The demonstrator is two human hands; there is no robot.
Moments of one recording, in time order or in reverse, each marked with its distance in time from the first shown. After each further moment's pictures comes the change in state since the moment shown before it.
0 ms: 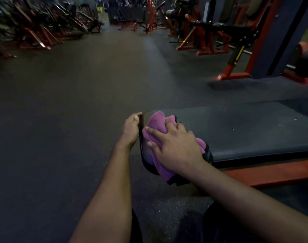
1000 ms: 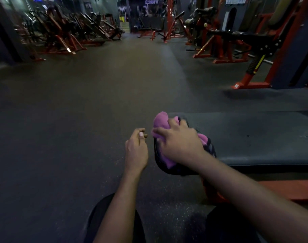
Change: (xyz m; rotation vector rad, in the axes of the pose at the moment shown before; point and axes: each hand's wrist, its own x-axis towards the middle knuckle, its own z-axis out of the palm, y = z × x) left_hand -0.102 0.008 -0.017 0.213 0.341 0.070; right_hand 0.024 -0.019 -0.002 0.006 -0.068 -0.097
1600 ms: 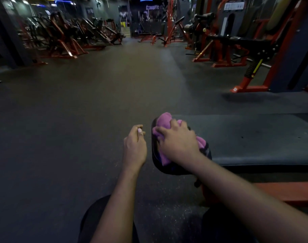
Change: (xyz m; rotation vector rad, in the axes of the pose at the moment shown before) left_hand -0.004 0.027 -0.007 0.013 0.026 0.003; right_hand -0.002 0.001 0.003 0.015 0.029 0.119
